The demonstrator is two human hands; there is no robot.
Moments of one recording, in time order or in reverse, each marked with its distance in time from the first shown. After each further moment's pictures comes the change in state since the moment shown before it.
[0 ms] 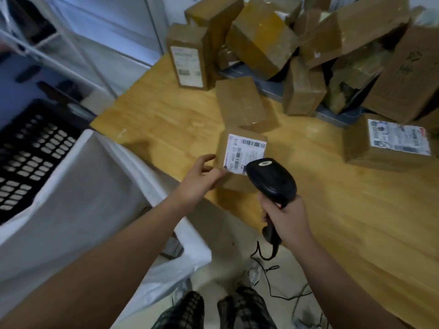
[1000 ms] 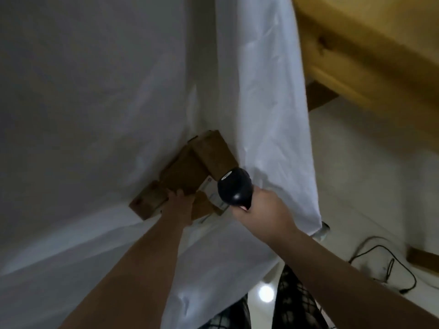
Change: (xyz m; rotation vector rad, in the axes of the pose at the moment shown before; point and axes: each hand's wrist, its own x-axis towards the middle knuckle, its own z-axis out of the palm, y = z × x) left_hand 0.035 -0.465 -0.222 1.410 -0.362 -0.448; right_hand -0.050 0.224 0.327 -0.810 -0.455 0.090
